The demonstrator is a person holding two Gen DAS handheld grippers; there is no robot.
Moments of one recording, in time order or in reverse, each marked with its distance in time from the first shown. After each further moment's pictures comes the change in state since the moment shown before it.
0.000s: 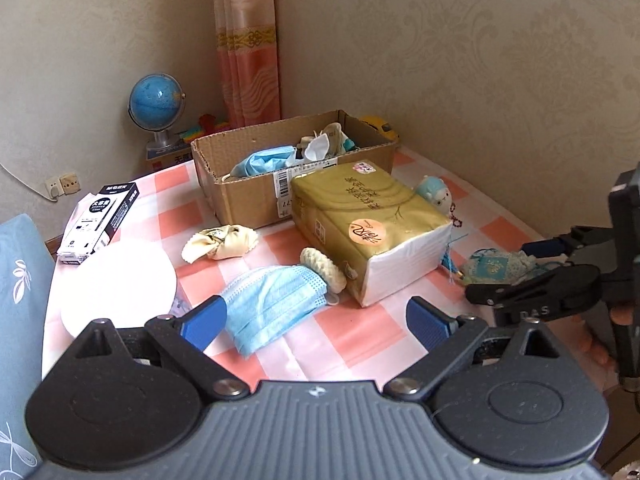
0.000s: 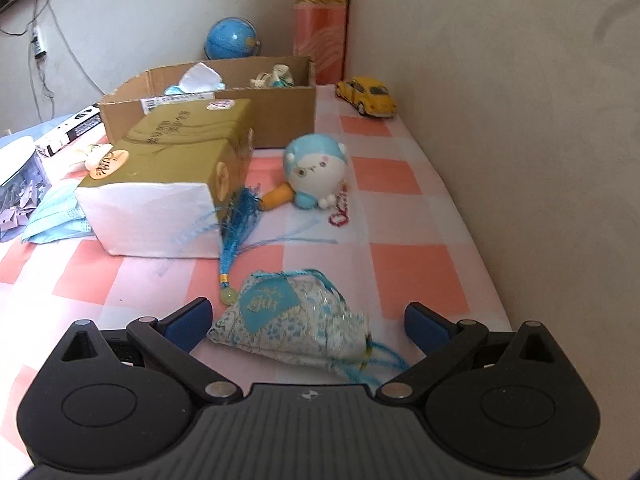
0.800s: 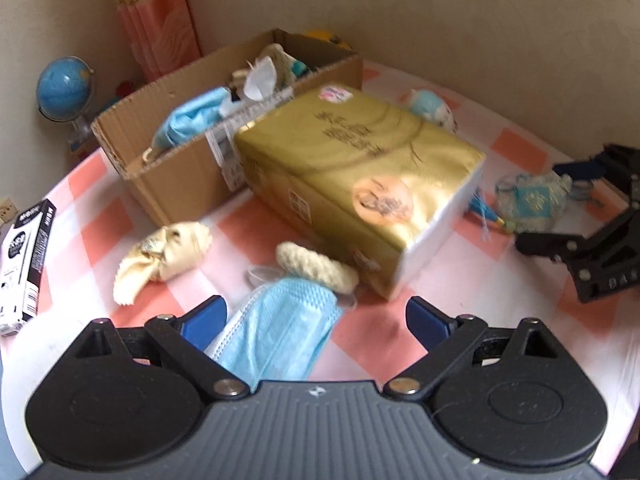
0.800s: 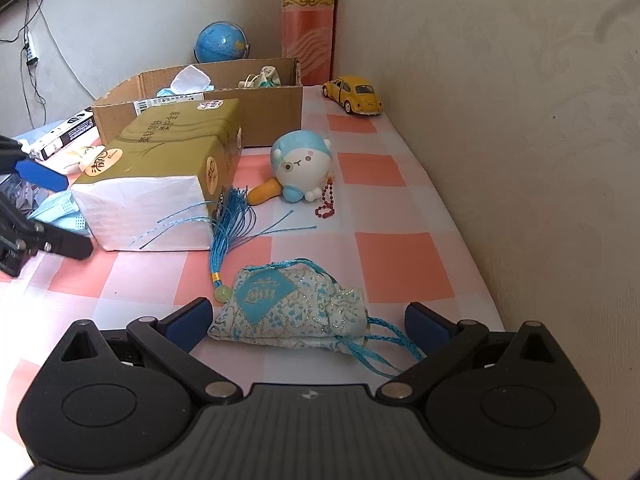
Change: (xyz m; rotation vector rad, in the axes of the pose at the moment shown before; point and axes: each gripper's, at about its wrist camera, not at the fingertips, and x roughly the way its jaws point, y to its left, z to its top) left arm 0.092 0.007 0.022 0.252 0.246 -0.146; right arm -0.007 -0.002 -0.009 0.015 -0.028 -0.014
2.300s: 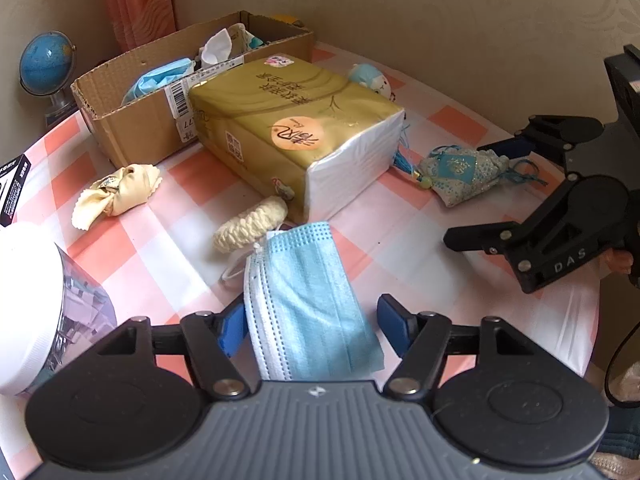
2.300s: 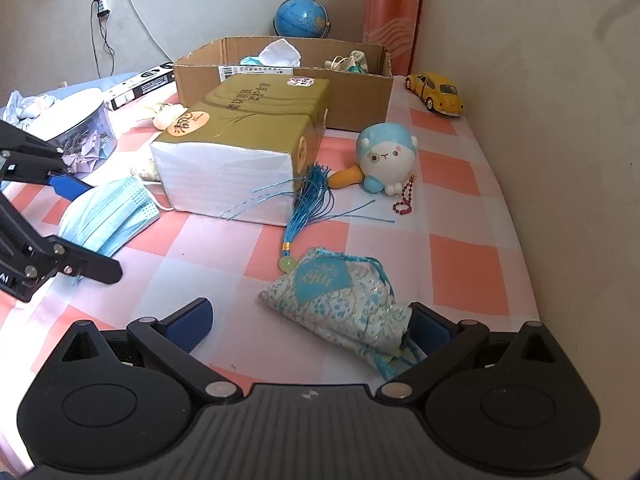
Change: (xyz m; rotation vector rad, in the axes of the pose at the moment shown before) left arm -0.025 -0.023 -0.032 -0.041 0.009 -0.106; right arm -0.002 0.017 0.007 -0.173 0.073 0.167
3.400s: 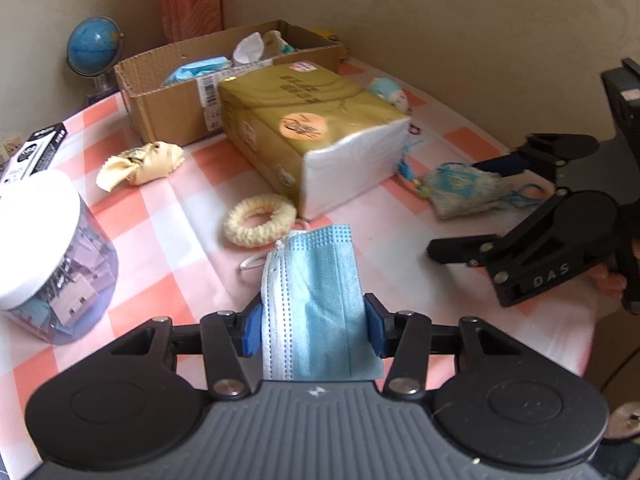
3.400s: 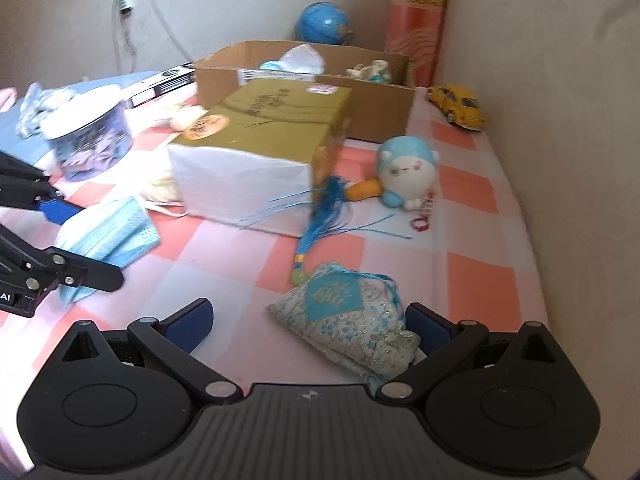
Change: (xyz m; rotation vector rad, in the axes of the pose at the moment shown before) left arm -0.012 -0.022 -0.020 -0.135 -0.063 0.072; right arm 0.001 0.008 0.001 -0.077 -0.017 0.074
